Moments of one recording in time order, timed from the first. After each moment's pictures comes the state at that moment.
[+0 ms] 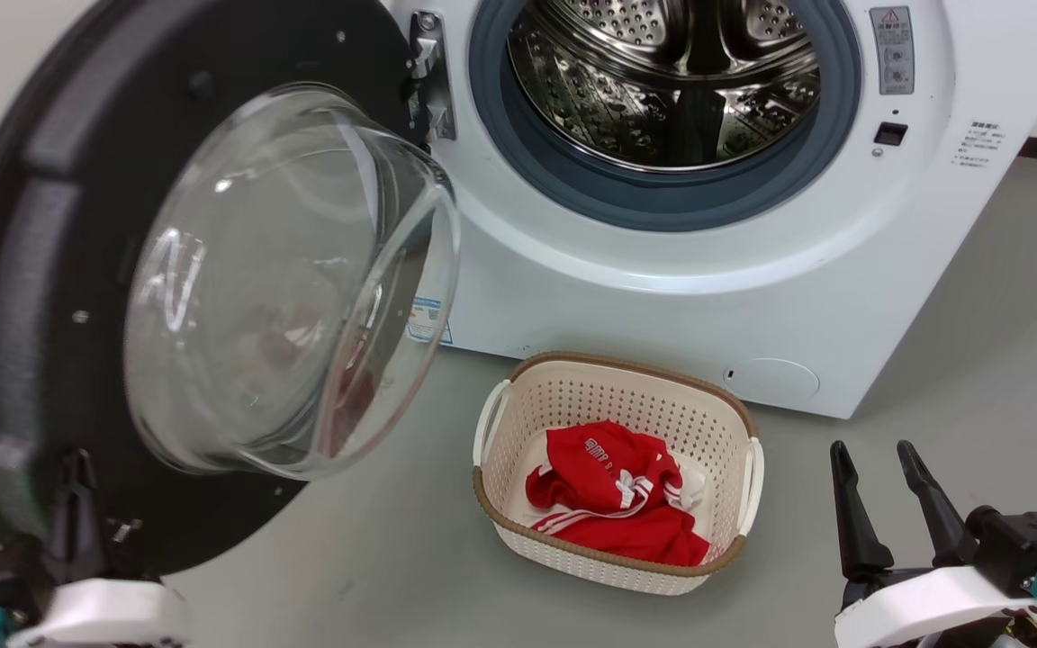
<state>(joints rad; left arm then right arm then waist) 0.08 0.36 -0.03 0.01 -0.38 0.29 -0.24 0.03 -0.05 -0.01 0.13 0.21 0.13 -0.19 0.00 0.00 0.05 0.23</state>
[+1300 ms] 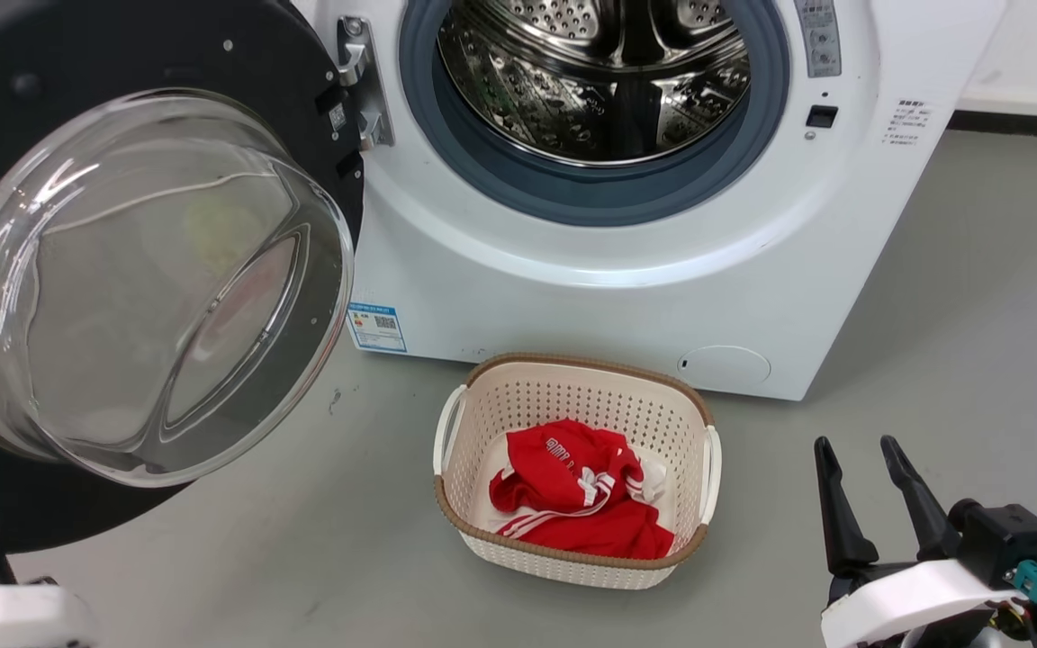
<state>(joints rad) -0.01 0.29 0.29 0.21 -0.22 0.10 -0.26 0.00 -0.05 0.01 0.16 0.22 0.13 -0.19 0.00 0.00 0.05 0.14</state>
